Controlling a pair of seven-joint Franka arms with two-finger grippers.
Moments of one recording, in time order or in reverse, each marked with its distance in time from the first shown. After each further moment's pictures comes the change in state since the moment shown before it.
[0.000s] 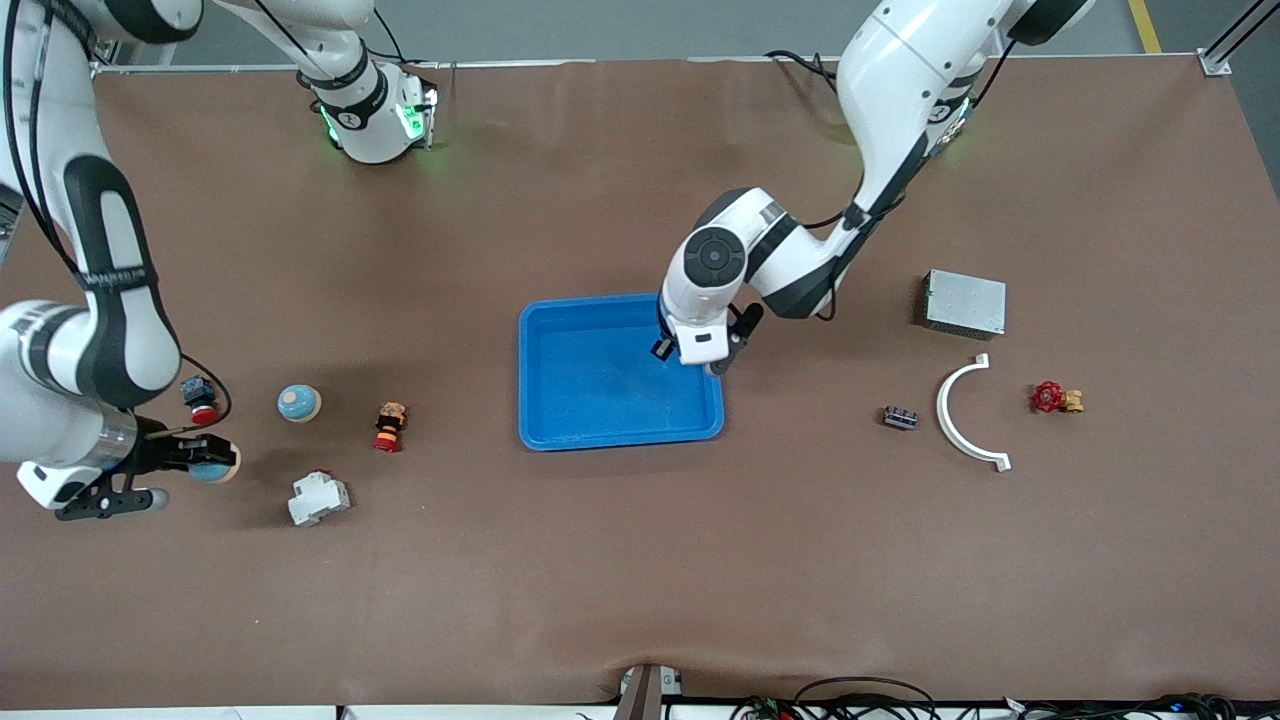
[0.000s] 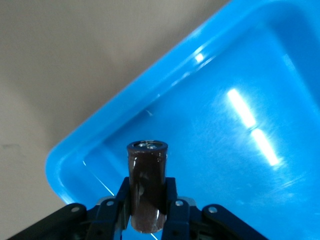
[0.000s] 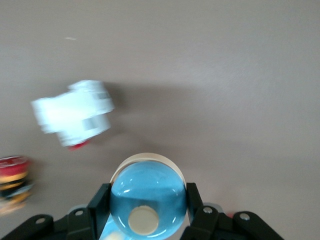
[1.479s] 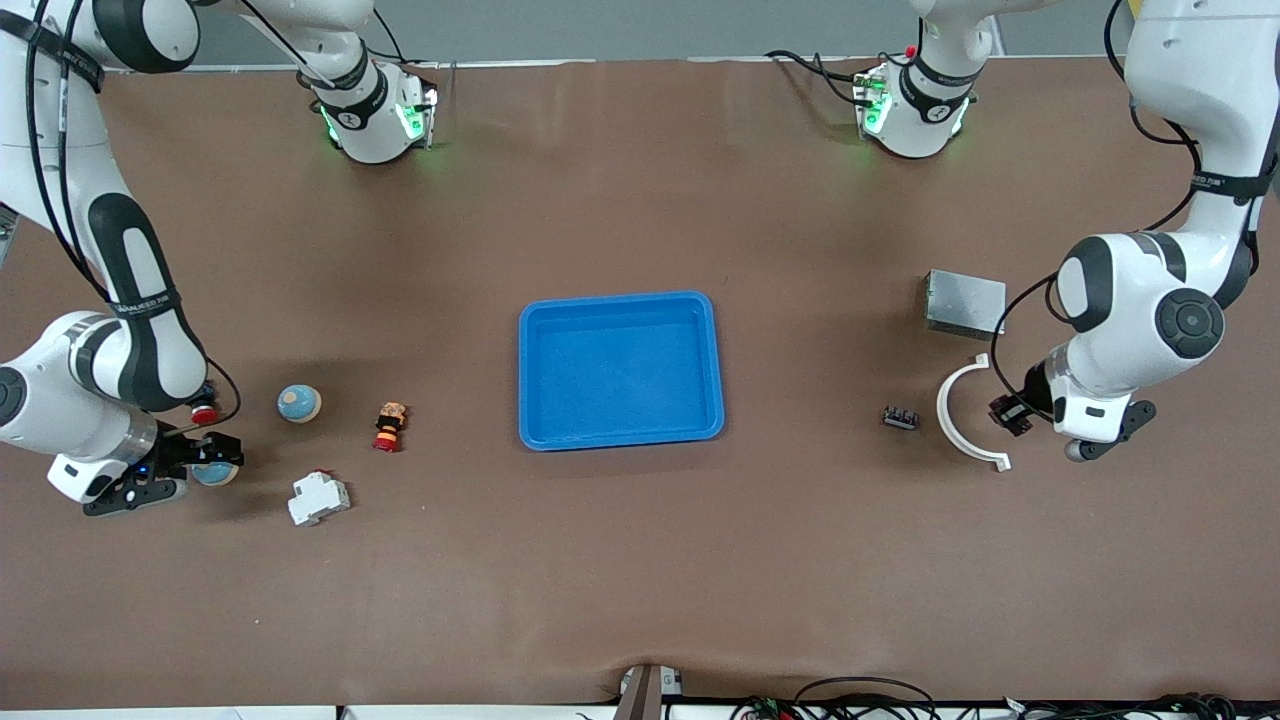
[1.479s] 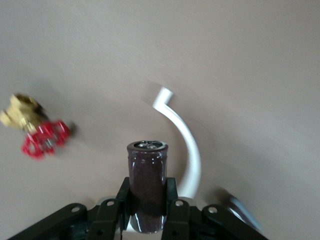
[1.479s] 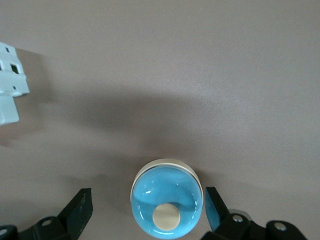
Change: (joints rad) left arm 0.596 -0.312 0.216 -0.259 -0.035 -0.006 1.169; right arm -0.075 0.172 -0.029 -0.096 -0.004 0.360 -0.289
